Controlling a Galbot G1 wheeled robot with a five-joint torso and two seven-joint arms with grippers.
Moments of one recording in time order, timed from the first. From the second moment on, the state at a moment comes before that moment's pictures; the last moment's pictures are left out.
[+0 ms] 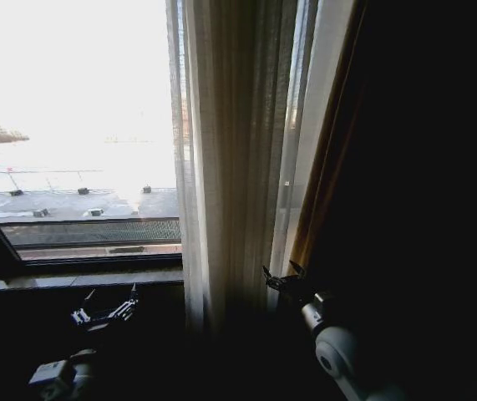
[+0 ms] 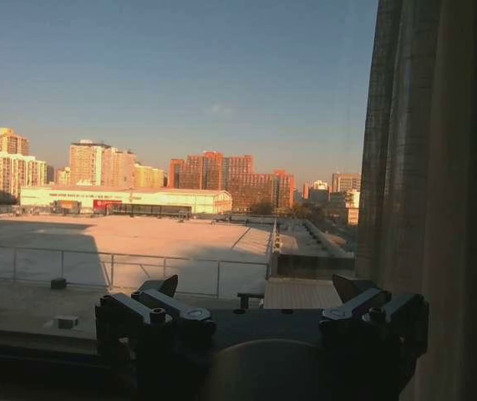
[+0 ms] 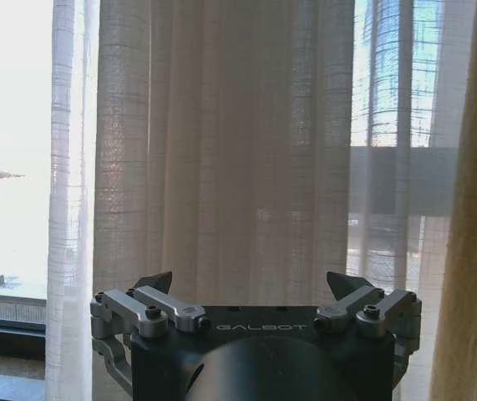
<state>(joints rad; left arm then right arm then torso) 1.79 -1.43 -0.76 -2.48 -0.29 0.19 -0.15 -1.25 1.07 0.31 2.15 0.45 -0.31 0.22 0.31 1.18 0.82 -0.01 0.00</state>
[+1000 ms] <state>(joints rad) 1.80 -1.44 -0.76 -2.49 -0.29 0.15 -0.14 -1.25 1.10 0.30 2.11 0.43 -0.27 0.22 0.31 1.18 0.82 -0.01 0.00</state>
